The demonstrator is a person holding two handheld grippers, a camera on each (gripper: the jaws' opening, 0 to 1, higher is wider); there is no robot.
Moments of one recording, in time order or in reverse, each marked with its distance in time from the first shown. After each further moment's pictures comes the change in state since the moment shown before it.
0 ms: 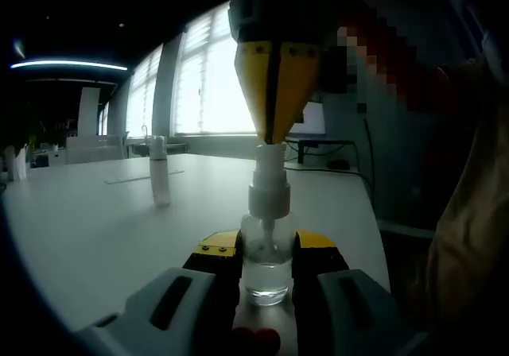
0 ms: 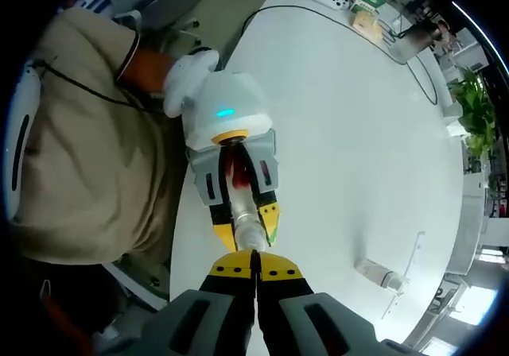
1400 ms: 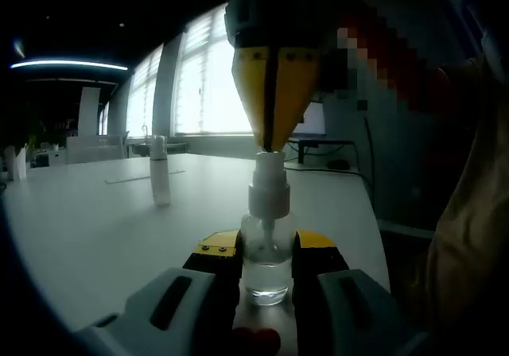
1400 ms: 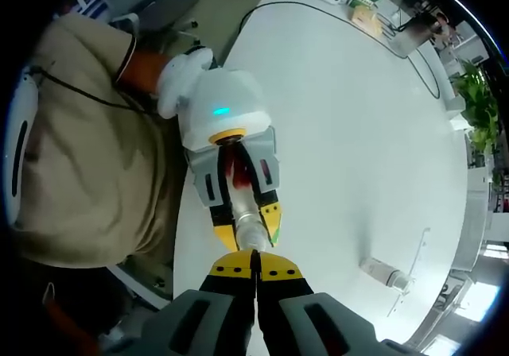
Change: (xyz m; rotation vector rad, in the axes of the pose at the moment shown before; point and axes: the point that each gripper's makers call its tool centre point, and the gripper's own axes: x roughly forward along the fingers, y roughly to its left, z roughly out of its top) left arm 0.000 0.000 0.000 -0.001 0.000 0.001; right arm 0.005 -0.001 0.000 0.025 0.012 0.025
